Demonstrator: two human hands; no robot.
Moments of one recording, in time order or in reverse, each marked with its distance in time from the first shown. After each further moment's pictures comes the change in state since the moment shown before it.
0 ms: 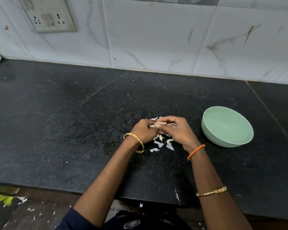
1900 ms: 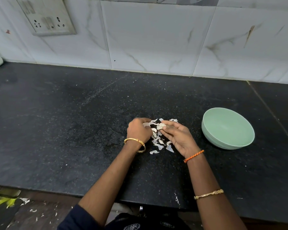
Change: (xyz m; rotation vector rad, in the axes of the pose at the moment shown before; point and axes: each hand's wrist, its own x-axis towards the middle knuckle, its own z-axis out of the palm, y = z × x) left_hand 0.003 0.001 0.003 0.201 0.374 -0.045; right_hand 0.004 0.017 0.001 0.584 0.122 0.284
